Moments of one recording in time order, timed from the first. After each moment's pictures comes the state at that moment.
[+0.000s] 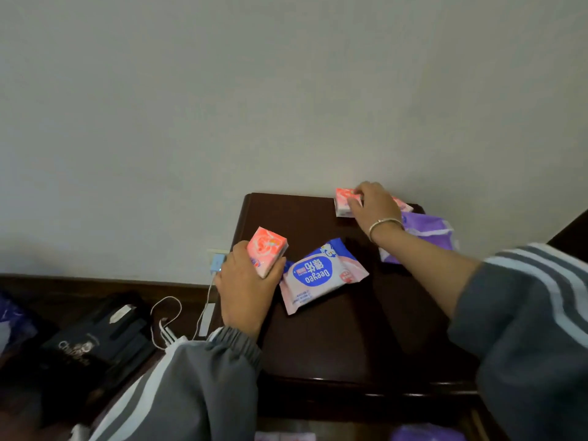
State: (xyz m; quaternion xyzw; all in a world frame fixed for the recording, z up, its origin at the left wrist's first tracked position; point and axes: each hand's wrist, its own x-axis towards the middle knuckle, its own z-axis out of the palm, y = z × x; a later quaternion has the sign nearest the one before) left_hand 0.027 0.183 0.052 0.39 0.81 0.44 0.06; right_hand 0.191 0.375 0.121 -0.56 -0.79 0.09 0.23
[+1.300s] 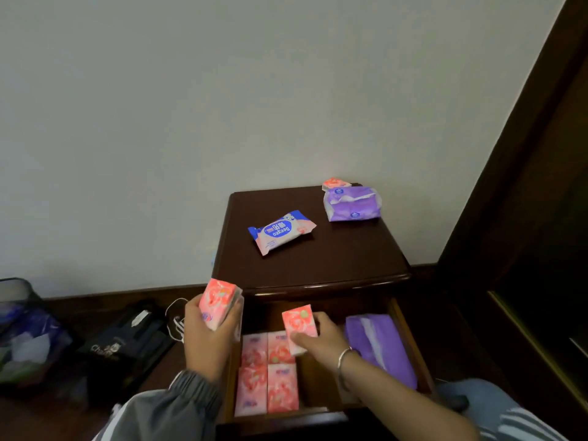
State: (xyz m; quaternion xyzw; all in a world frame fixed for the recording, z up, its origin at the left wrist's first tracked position) left_hand 0.090 -0.031 0.058 0.31 0.69 0.63 0.19; right_hand 0.276 0.034 0.032 -0.54 -0.56 0.58 0.22
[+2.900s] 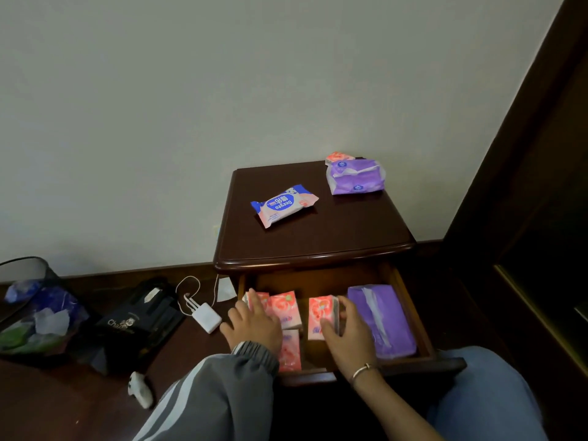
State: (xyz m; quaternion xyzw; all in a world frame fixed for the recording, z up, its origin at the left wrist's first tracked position) left_hand 0.150 -0.032 0.010 0.42 0.90 0.01 0.06; right_hand 0.308 -0.017 0.009 -0.62 -0.62 0.38 0.31
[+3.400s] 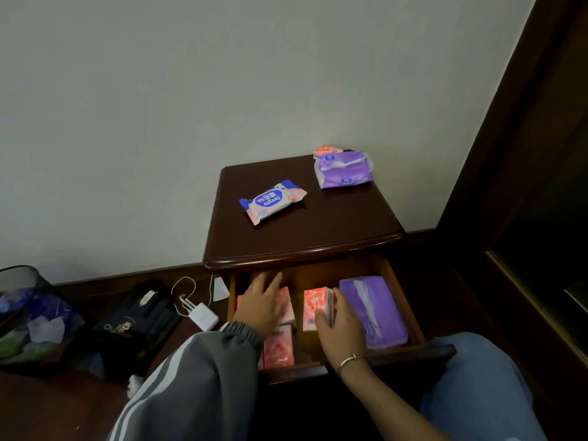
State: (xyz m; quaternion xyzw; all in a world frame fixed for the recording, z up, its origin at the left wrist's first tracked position) left_hand 0.130 -0.001 0.010 0.64 0.75 0.07 0.17; right_hand 0.307 -0.016 0.008 -0.63 -0.62 0.35 0.31
